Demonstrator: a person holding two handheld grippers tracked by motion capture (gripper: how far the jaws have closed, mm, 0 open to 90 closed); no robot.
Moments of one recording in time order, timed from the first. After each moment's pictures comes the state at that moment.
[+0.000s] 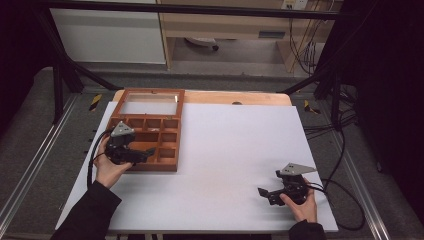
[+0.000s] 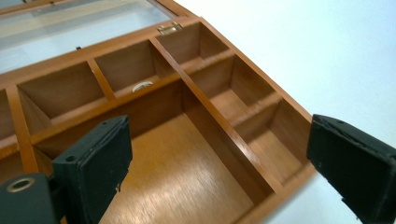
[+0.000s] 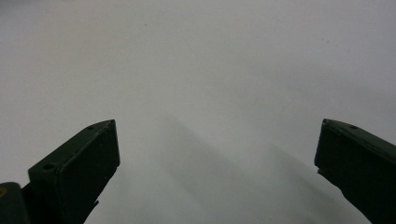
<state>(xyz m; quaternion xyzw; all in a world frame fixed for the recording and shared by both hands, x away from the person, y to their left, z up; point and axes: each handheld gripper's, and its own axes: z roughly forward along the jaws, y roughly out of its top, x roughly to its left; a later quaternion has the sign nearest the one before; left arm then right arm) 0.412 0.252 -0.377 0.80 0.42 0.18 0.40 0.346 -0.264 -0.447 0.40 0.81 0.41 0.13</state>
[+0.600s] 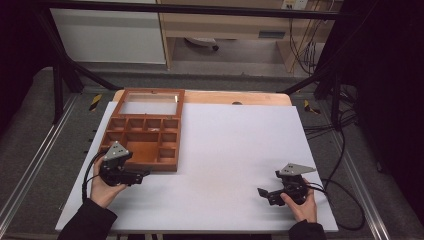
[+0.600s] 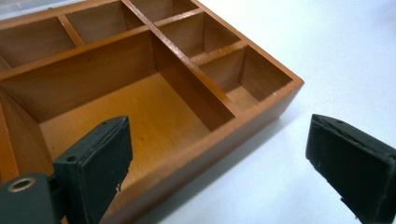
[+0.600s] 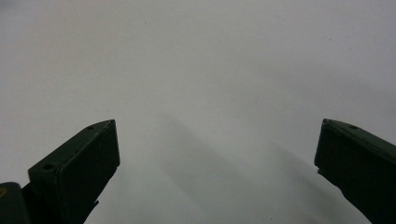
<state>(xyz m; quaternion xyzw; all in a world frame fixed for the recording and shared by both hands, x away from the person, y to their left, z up) 0.366 0.263 -0.404 0.80 0.40 0.17 0.42 0.346 -0.263 -0.448 0.40 0.81 0.40 0.13</state>
